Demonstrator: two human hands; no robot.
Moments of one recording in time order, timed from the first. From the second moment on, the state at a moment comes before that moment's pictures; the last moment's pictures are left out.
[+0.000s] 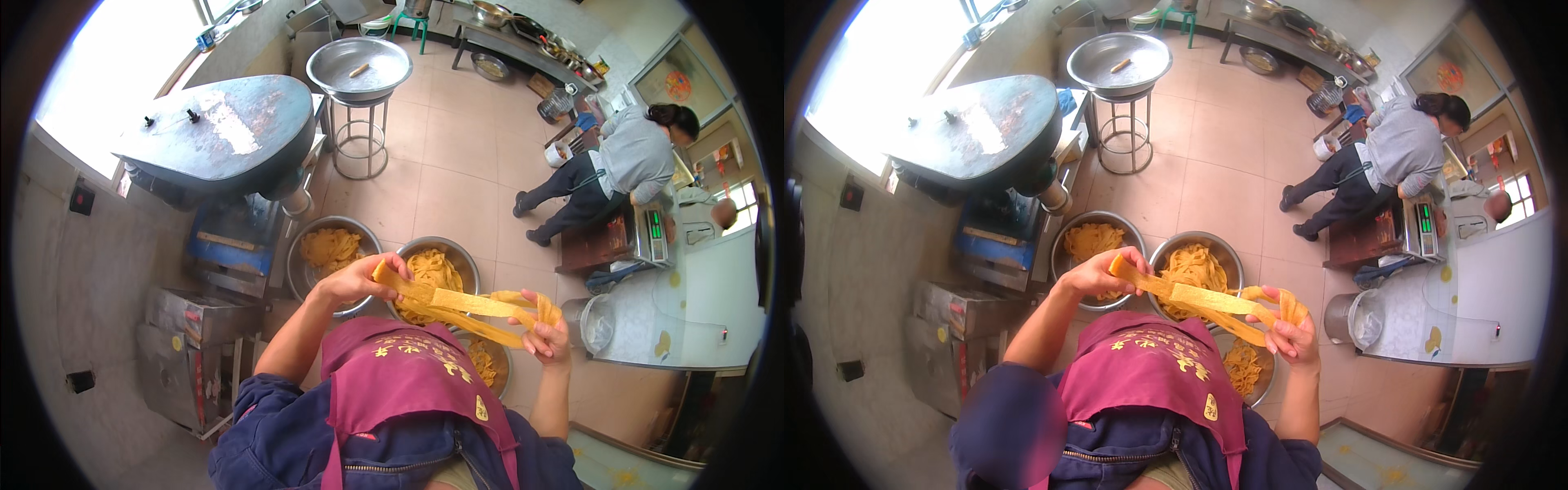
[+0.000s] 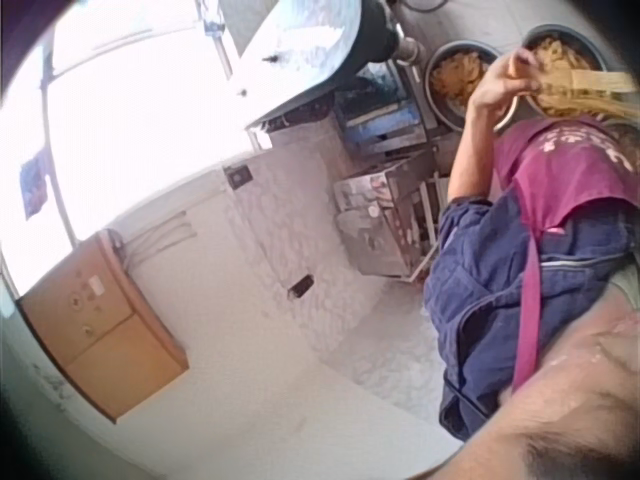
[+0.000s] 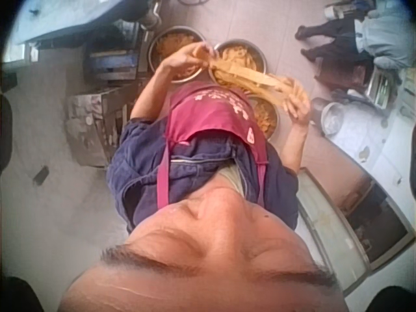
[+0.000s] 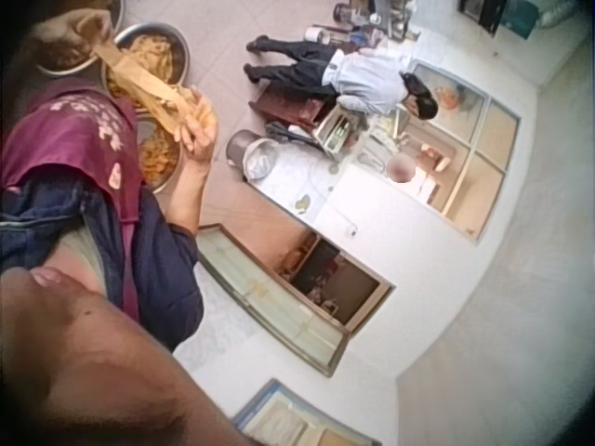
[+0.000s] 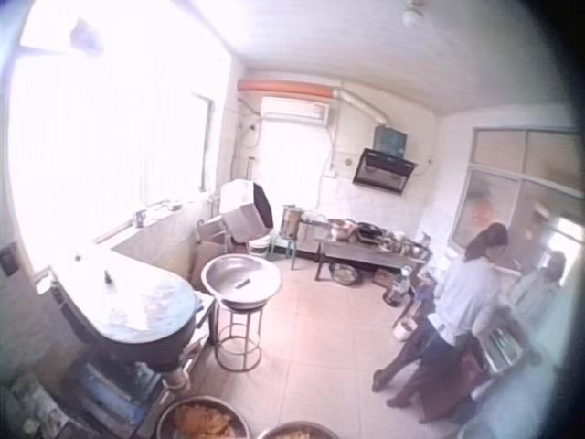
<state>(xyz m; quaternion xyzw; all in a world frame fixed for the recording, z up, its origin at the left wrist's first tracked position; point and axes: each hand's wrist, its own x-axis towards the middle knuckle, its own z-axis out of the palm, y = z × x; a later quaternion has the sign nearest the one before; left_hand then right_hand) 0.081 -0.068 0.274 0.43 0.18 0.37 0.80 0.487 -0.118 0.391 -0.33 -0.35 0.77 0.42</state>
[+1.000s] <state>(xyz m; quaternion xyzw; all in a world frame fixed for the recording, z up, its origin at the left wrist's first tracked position) 0.176 -0.049 0.358 0.36 0.27 0.36 0.82 0.380 -0.093 0.365 -0.40 -0.58 0.55 0.45</state>
